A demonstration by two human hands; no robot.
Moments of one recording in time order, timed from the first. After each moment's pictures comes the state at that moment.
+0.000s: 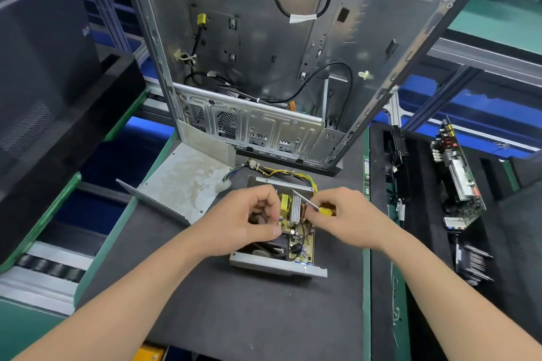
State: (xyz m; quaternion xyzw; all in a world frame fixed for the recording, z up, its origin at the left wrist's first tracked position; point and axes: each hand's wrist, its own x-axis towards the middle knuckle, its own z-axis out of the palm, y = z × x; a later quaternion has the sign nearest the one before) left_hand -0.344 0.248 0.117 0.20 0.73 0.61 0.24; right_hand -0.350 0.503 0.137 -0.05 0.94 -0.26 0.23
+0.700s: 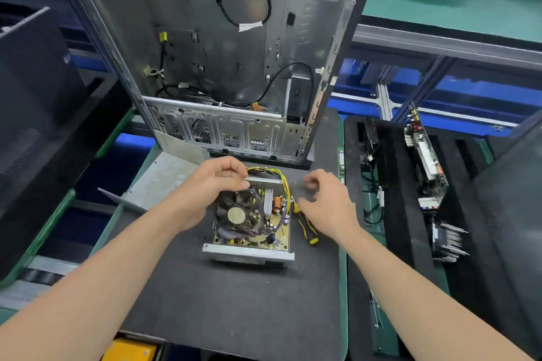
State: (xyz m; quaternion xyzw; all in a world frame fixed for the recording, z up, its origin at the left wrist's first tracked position) left_hand -0.370 0.268 0.142 0.03 0.72 0.65 0.23; right_hand -0.339 0.525 0.090 0.08 0.94 -0.34 0.03
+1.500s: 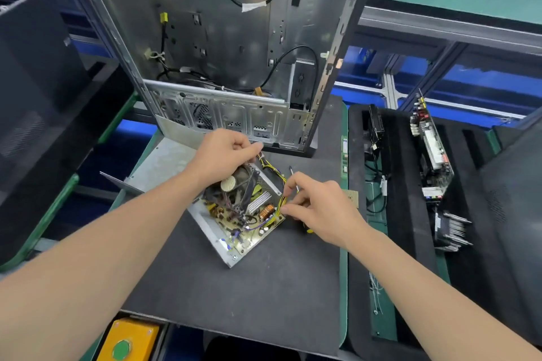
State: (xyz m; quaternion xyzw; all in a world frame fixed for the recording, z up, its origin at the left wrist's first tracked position) left_hand -0.414 0.284 0.111 0.09 0.89 0.45 0.07; right_hand -0.307 0.515 0.117 -0.09 0.92 -0.35 0.11
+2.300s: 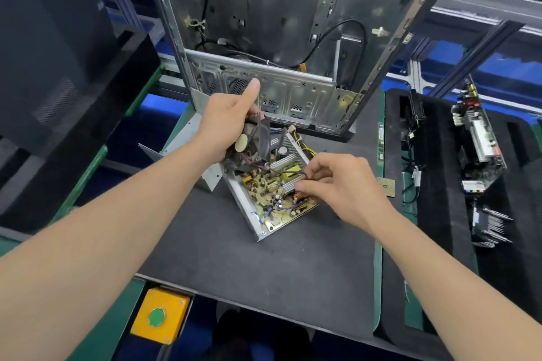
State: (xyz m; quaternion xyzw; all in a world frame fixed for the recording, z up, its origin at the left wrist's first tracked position) left_hand -0.418 0.239 0.129 -0.07 0.80 0.60 0.03; right_hand -0.312 0.463 0.136 -0.01 0.91 -0.41 0.10
